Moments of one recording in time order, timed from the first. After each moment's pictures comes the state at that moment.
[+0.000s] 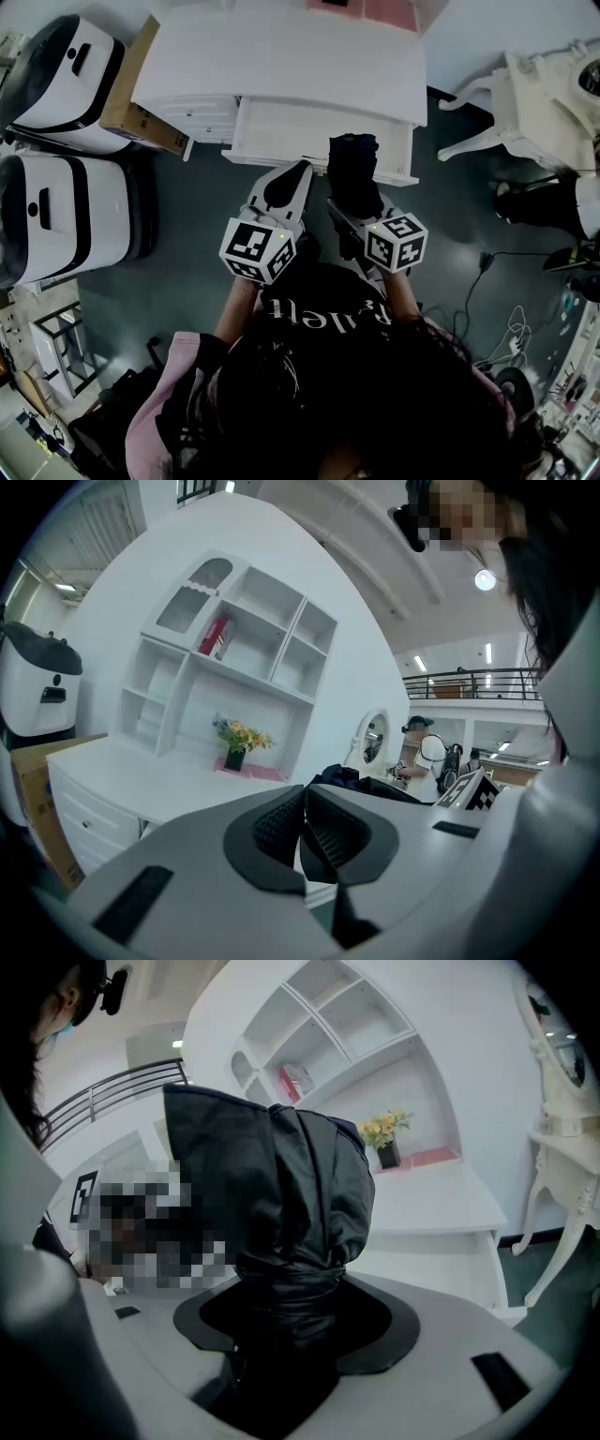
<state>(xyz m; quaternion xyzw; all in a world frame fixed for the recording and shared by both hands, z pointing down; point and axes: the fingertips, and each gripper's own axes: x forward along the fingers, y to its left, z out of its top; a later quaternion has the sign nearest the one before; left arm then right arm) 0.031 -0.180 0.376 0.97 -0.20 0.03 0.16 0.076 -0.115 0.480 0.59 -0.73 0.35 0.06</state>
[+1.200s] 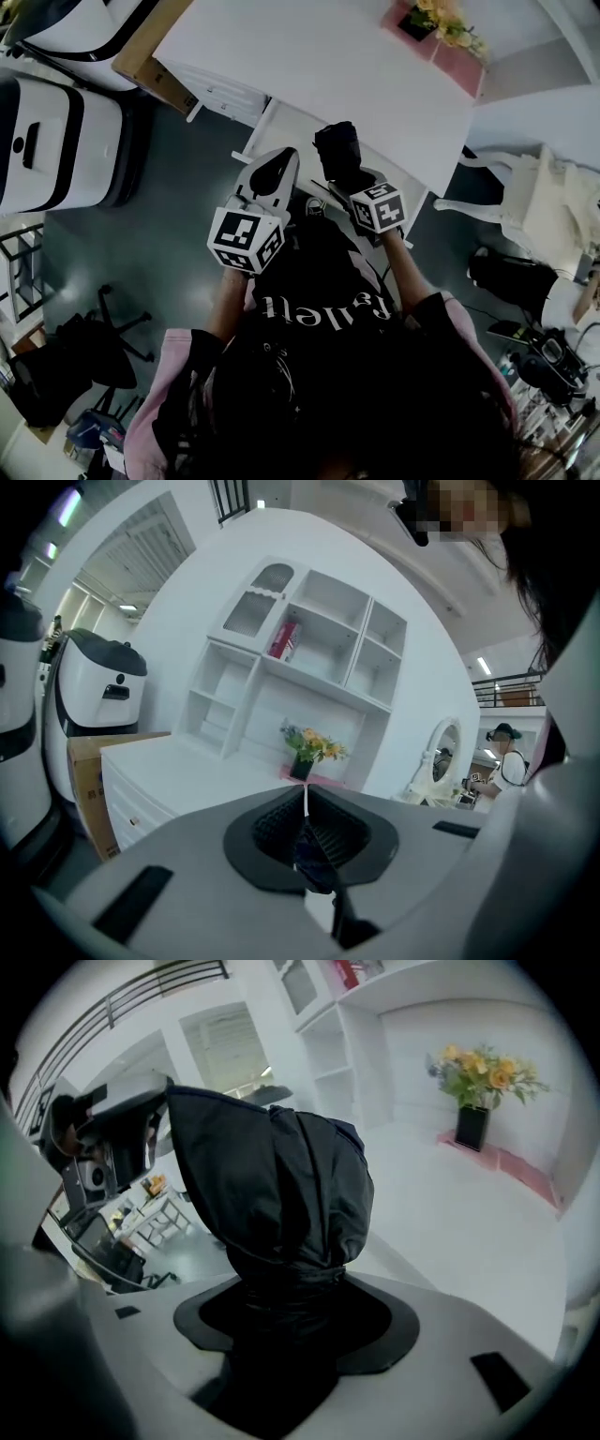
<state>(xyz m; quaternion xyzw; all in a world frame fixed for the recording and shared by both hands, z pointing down) 0.013 -0.343 0.425 0.91 -0.37 0.02 0.20 0.126 -0.290 0.603 0.42 -0.78 0.34 0.33</state>
